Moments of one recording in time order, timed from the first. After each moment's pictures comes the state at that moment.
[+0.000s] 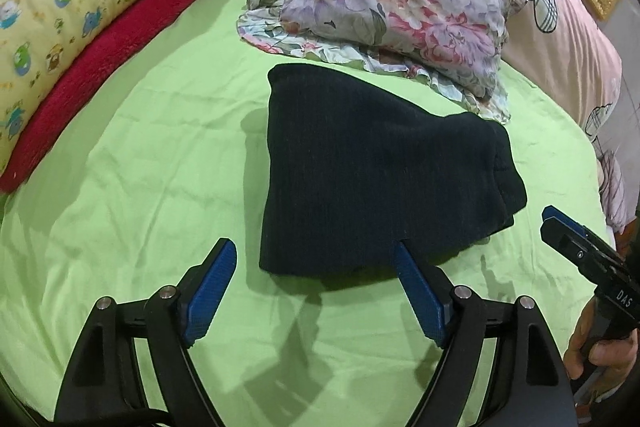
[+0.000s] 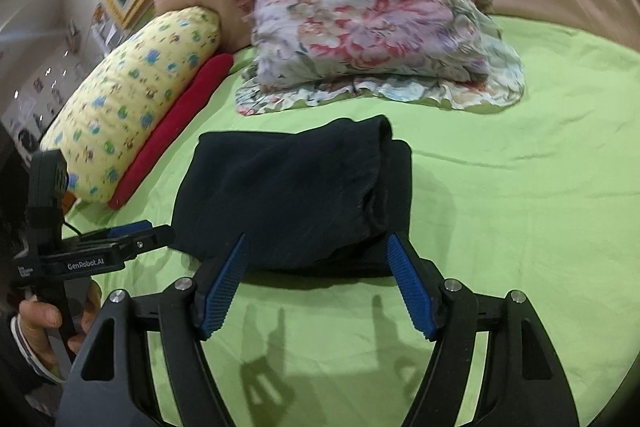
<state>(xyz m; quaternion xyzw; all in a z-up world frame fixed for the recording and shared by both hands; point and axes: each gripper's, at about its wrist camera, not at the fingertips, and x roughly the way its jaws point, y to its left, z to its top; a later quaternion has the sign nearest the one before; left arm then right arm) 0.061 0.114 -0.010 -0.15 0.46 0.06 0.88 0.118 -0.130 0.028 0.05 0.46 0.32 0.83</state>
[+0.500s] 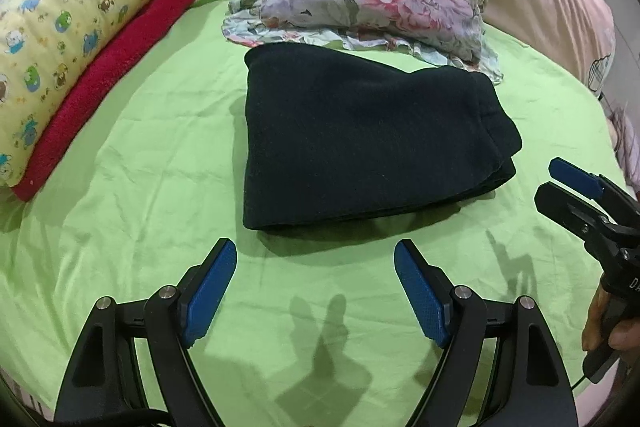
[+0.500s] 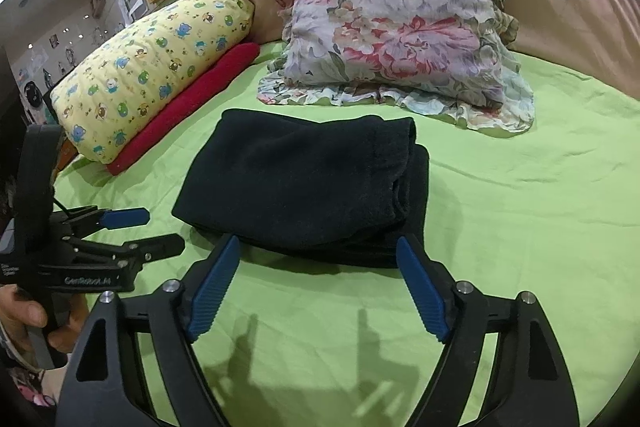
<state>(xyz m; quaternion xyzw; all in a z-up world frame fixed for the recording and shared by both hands) 0.037 0.079 -0.017 -0.07 0.46 0.07 0.88 0.084 -0.120 0.029 -0.01 0.41 0.34 0.85</state>
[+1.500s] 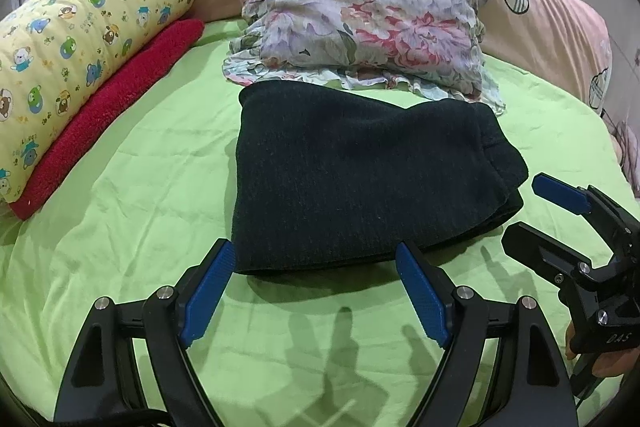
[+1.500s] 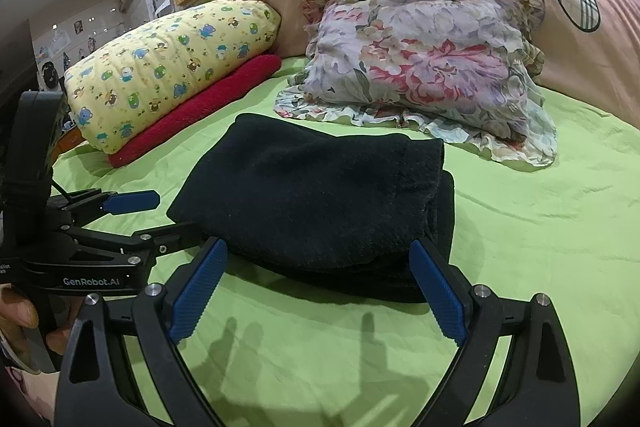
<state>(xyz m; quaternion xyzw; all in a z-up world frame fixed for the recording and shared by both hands) 0.048 0.074 -0.026 -0.06 0.38 0.08 0.92 0.082 -0.102 0.009 -0.03 0.34 0.38 0.86</state>
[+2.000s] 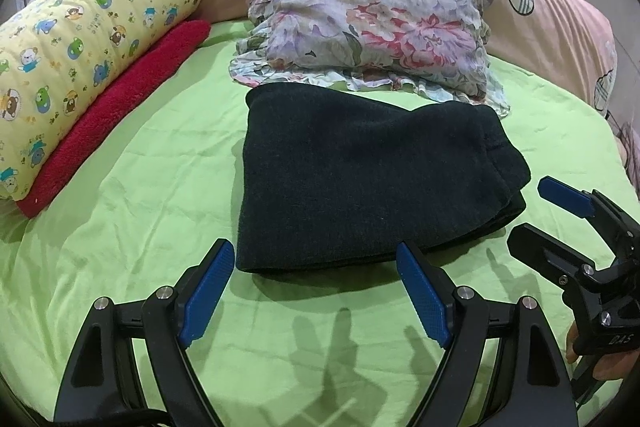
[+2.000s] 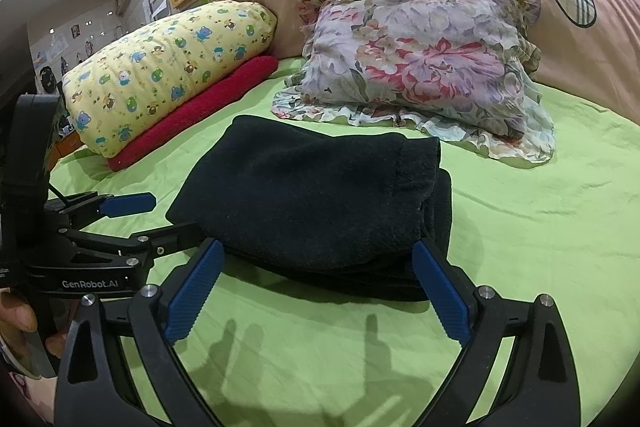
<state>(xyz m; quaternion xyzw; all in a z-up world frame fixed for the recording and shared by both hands) 0.045 0.074 -0.023 -0.06 0.38 0.09 0.92 0.082 -0.105 0.008 -0.03 0.35 0.37 0.86</state>
